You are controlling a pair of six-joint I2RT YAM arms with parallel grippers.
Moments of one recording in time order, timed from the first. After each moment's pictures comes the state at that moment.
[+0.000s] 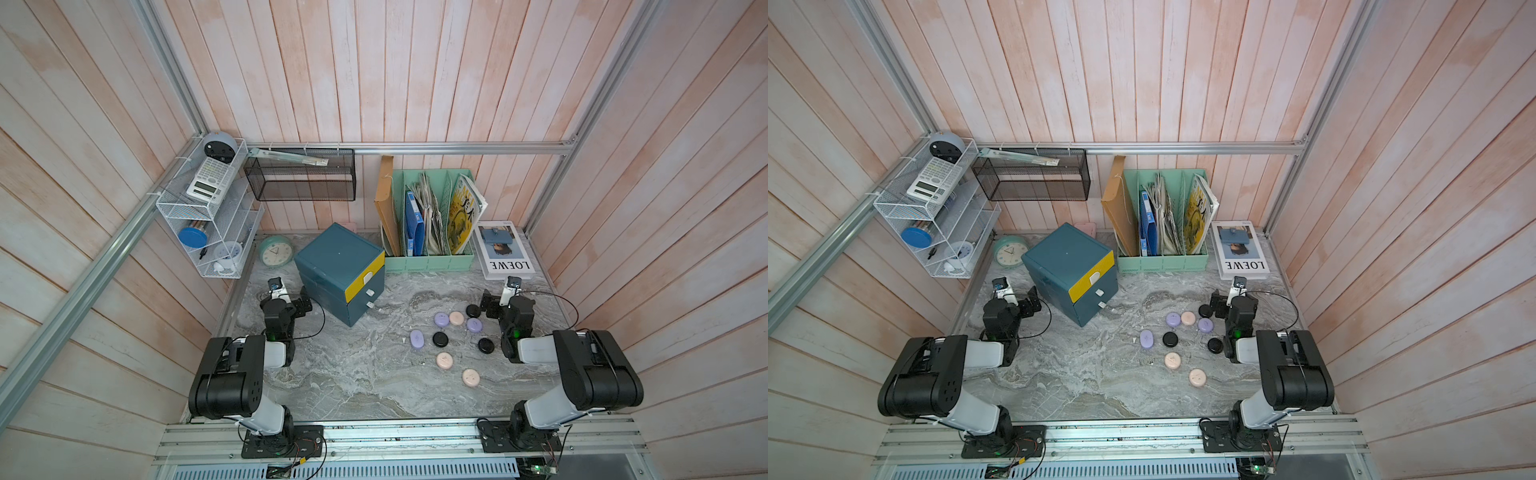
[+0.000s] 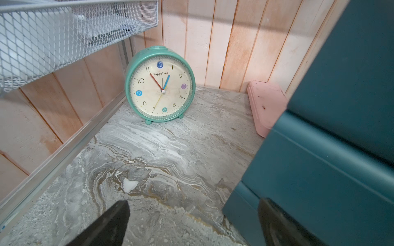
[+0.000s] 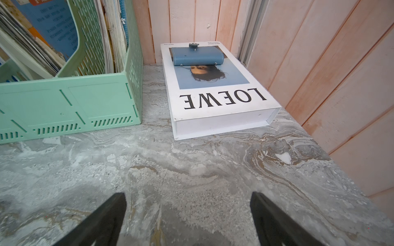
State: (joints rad) left arm 0.05 1.55 0.36 0.92 -0.09 -0.11; right arm 0.03 1.55 0.35 0.87 0.16 0.05
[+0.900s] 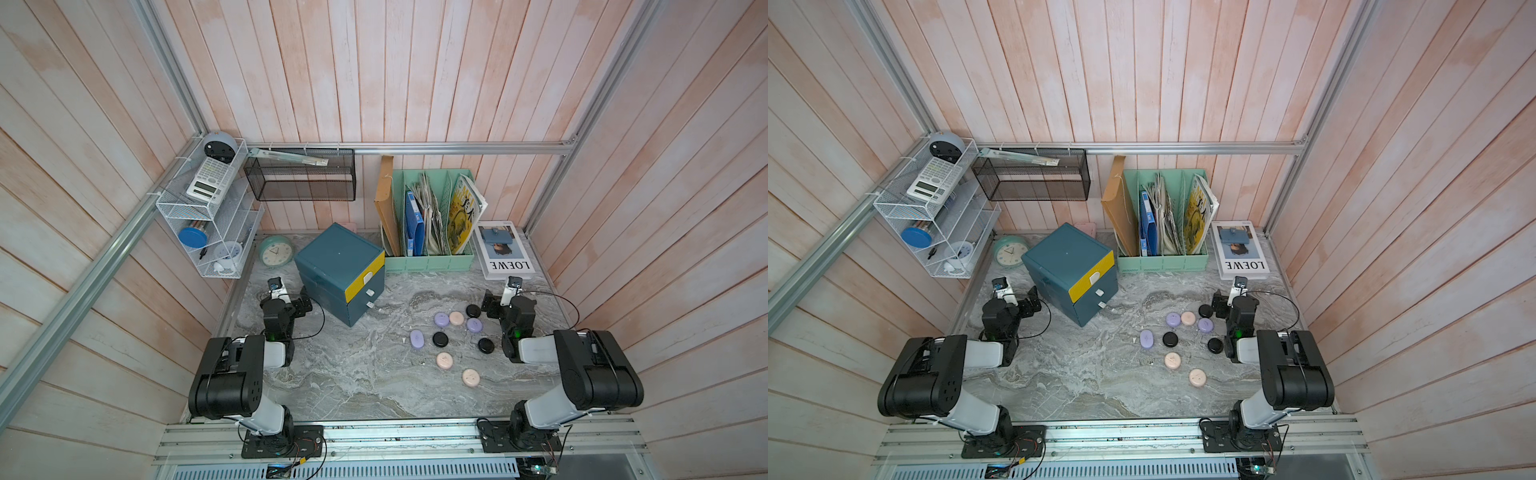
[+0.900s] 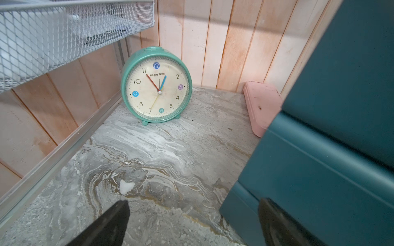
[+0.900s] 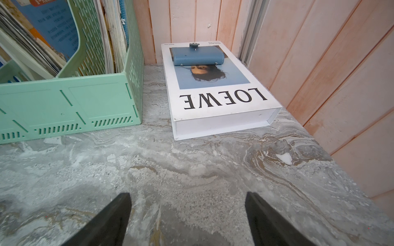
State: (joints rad) left arm 0.06 1.55 0.35 0.94 -0.06 -0.11; right arm 0.02 1.55 0.35 0.86 0.14 0.05
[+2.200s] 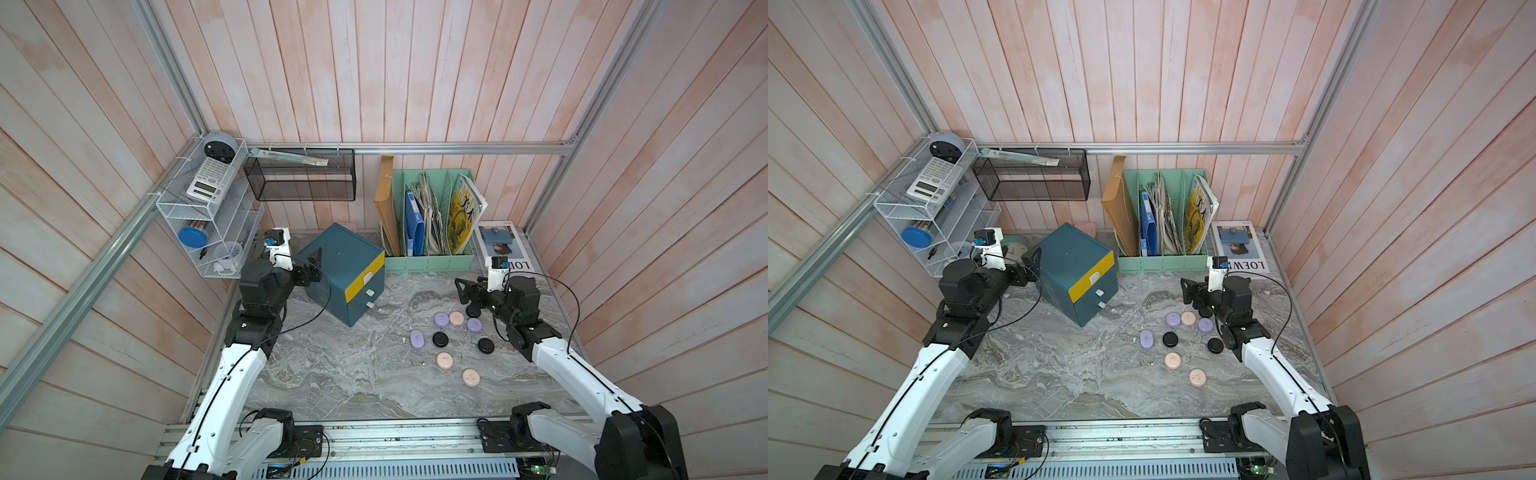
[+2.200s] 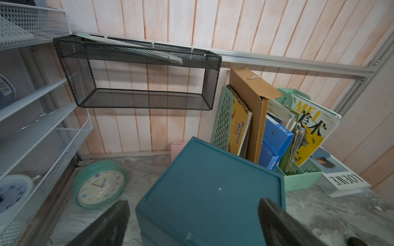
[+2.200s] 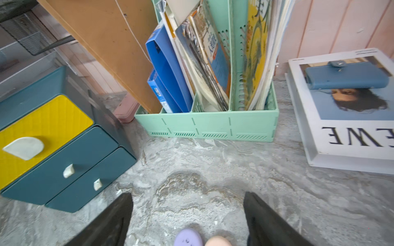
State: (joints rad) left arm -0.11 1.00 0.93 -0.08 0.12 -0.08; right arm 0.23 1.09 0.61 0.15 -0.24 0.27
